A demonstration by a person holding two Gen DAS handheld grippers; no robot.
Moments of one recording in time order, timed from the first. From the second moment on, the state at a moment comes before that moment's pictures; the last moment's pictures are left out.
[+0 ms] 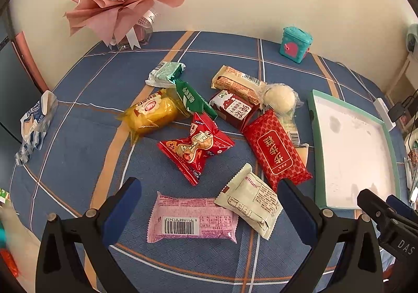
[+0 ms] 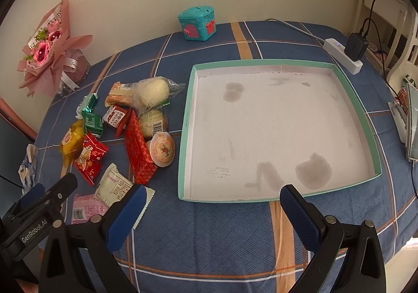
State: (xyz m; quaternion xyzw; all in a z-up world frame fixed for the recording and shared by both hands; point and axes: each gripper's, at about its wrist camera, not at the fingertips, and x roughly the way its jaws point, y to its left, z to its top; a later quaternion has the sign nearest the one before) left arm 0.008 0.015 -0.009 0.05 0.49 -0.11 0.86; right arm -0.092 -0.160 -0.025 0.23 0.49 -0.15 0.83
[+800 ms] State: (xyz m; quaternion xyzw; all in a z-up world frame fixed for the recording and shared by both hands) left arm 0.008 0.016 -0.008 0.05 0.48 -0.12 0.87; right arm -0.087 -0.151 -0.018 0.22 0.48 -0.13 0.84
